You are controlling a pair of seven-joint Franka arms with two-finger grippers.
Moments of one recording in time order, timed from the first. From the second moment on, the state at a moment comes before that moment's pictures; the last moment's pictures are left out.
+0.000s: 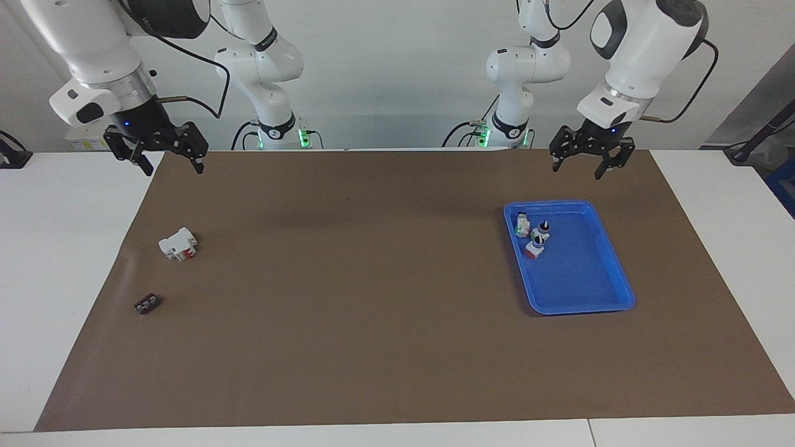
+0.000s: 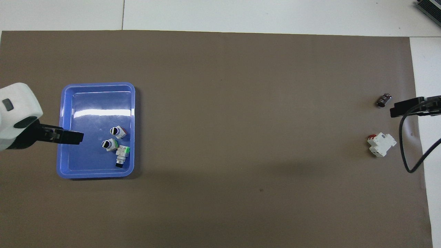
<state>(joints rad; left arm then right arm) 0.00 -0.21 -0.09 -1.89 -0.07 1.74 0.15 0.09 -0.03 -0.15 -1.61 0.00 1.60 -0.08</state>
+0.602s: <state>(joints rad) 0.00 0.04 -0.08 -1.40 -0.05 1.48 0.06 0.10 -0.05 -0.15 -1.60 0.00 1.58 -0.08</state>
